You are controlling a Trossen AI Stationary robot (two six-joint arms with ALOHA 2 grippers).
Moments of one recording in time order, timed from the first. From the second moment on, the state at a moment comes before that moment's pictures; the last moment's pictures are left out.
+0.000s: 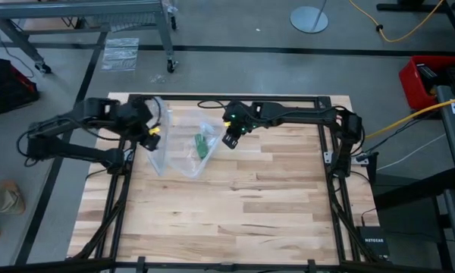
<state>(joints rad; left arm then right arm) 0.23 0.95 1.25 -1.39 -0.02 -0.81 -0.25 1.85 1.50 -0.62 0.01 0.26</state>
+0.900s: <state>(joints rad) 0.23 1.16 1.31 -1.24 0.06 -0.70 -0.26 1.96 1.50 -0.33 -0.25 0.23</state>
